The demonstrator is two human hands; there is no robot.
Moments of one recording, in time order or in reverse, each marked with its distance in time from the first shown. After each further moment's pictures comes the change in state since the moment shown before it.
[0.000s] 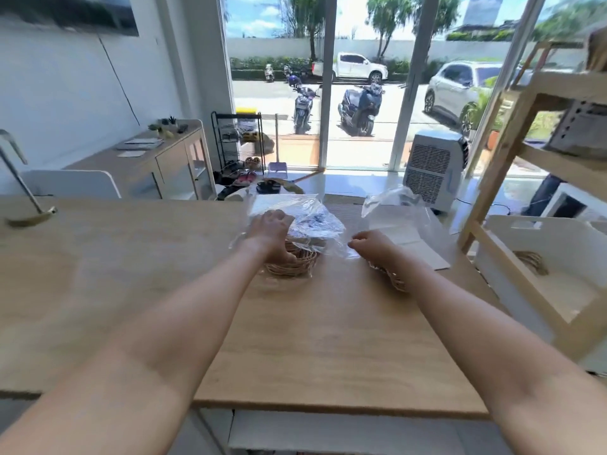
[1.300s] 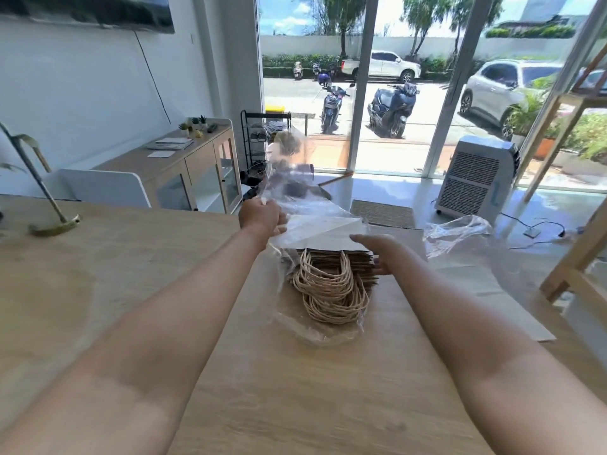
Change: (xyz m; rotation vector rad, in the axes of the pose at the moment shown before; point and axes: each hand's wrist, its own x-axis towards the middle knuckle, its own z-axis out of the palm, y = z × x) left_hand 0.107 -0.117 -0.005 -1.442 0.407 -0.722; right_hand 0.125 -0.101 0.051 0.461 -0.188 0.421
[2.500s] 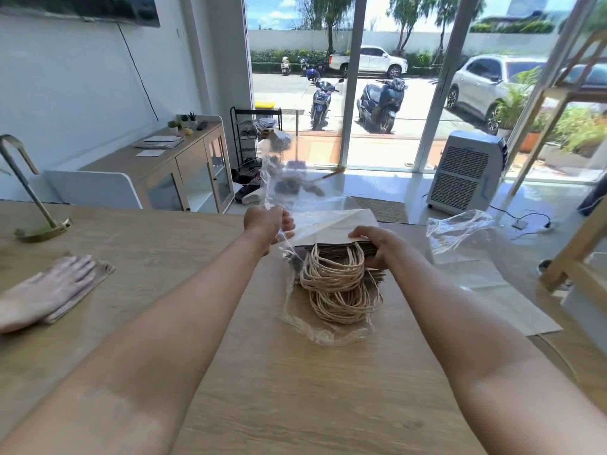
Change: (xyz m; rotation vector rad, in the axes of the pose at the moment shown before) left_hand 0.008 -0.009 -0.009 -0.111 -0.127 -0.124; right_hand 0.026 -0.004 0.016 0.355 -0.094 0.056
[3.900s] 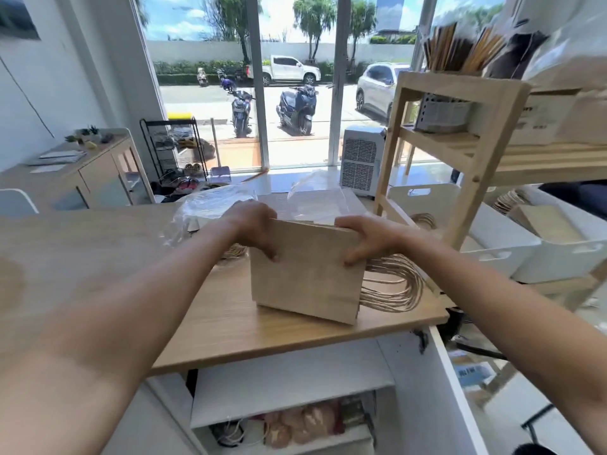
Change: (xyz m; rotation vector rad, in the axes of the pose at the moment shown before) left_hand -0.275 -0.022 0.098 1.564 -0.487 0.817; right_hand -0.295 0.121 -0.240 -1.205 -0.054 -0.726
